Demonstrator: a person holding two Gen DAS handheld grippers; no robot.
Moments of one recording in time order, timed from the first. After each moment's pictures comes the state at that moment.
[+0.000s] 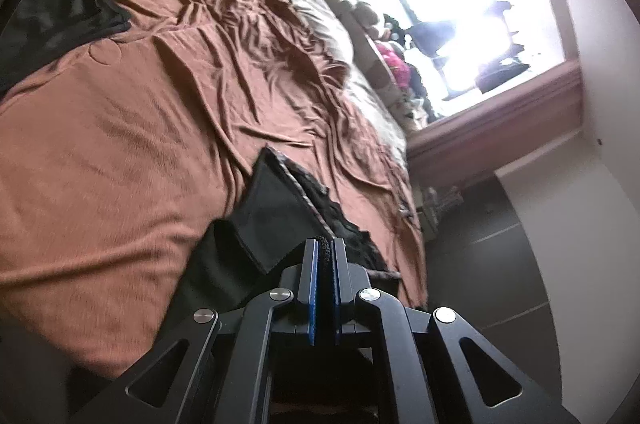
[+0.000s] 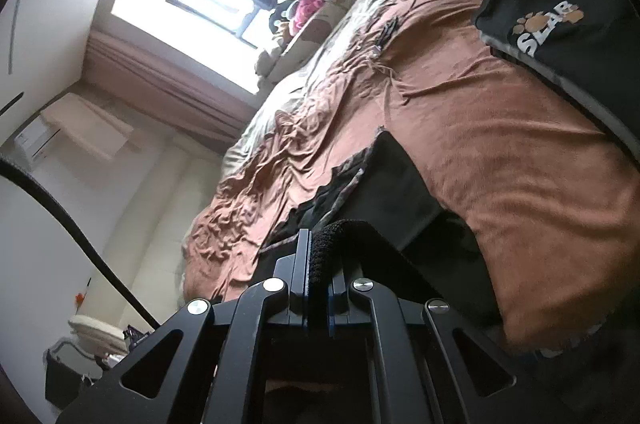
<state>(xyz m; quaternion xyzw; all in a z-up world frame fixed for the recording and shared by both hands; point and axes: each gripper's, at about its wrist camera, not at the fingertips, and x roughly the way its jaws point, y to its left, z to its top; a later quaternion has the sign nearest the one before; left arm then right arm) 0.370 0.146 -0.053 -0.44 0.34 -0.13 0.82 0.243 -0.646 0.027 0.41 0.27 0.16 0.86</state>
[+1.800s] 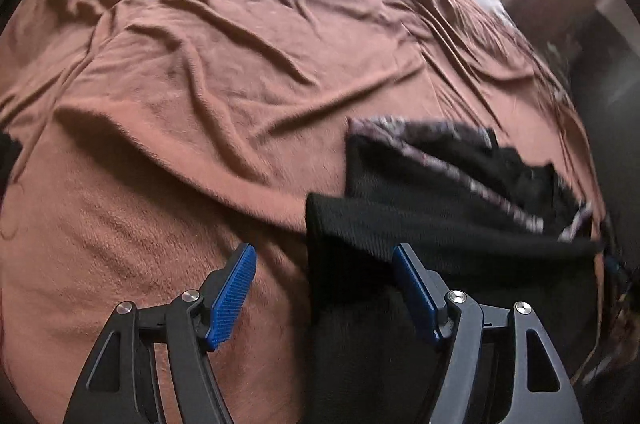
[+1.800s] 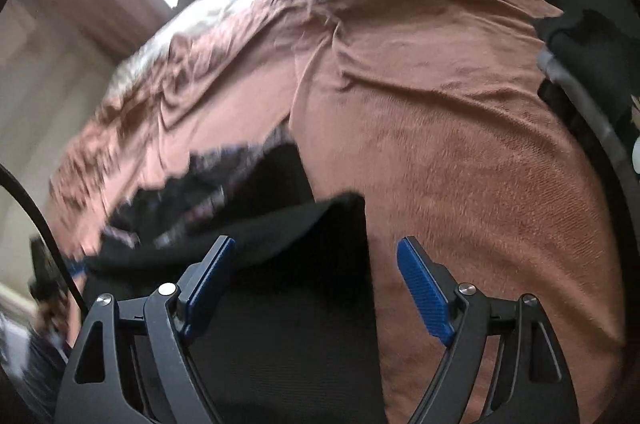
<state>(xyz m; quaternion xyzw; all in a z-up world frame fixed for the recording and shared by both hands) 0.589 0.083 -0.158 -0.11 0.54 -0.07 0.83 0.398 -0.596 0.042 0.18 0.45 0.07 0.87</state>
